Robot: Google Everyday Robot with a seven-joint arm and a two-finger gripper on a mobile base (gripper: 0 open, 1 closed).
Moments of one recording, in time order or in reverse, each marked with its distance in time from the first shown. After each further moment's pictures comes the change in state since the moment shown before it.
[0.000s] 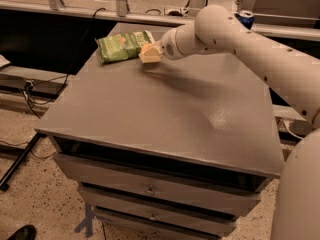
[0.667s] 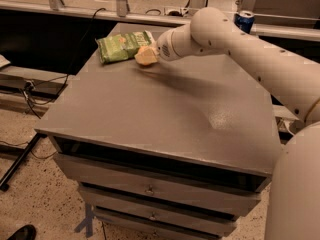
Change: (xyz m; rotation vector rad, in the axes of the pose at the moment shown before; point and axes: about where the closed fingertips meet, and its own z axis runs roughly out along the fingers) arm -0.002 0.006 0.014 -0.020 -0.011 0.016
